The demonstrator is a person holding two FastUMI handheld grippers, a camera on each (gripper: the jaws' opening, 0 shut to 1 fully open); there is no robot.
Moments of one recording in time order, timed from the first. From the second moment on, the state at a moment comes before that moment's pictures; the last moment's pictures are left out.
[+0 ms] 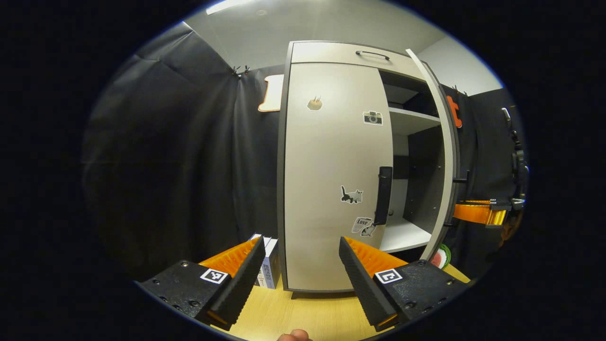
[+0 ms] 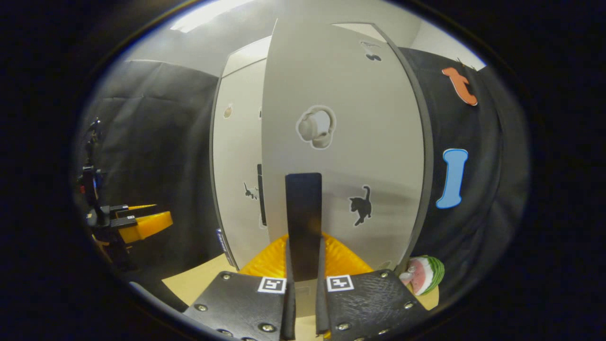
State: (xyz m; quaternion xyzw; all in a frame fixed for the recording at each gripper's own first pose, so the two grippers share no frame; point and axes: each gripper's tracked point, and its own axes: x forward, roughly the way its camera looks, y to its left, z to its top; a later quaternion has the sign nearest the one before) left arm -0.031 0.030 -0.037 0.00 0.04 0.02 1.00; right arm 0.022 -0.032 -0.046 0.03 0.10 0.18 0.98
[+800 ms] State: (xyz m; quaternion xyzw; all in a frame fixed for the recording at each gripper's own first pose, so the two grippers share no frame) left arm -0.036 -0.005 -0.044 -0.01 0.05 -0.04 1.00; right arm -0.020 -0.087 -0.041 0.04 0.09 0.09 0.99
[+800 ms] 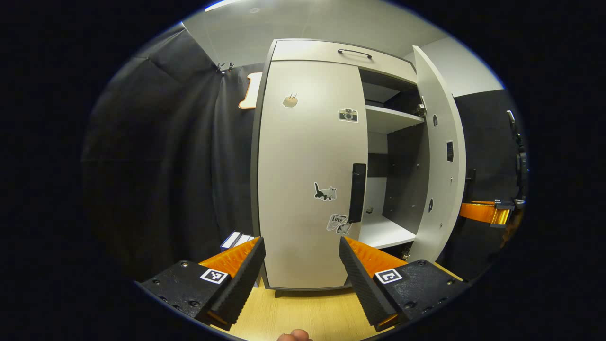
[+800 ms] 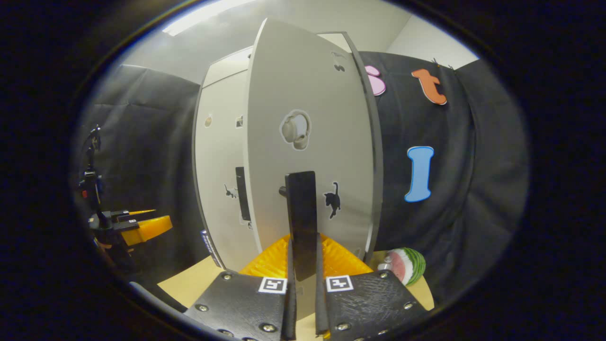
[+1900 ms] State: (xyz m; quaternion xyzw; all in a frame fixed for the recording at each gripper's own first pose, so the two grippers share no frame) left arm -0.034 -0.043 -0.054 -0.02 0.07 -0.08 0.99; right arm -0.050 -0.228 -0.041 0.11 0.09 -0.07 0.99
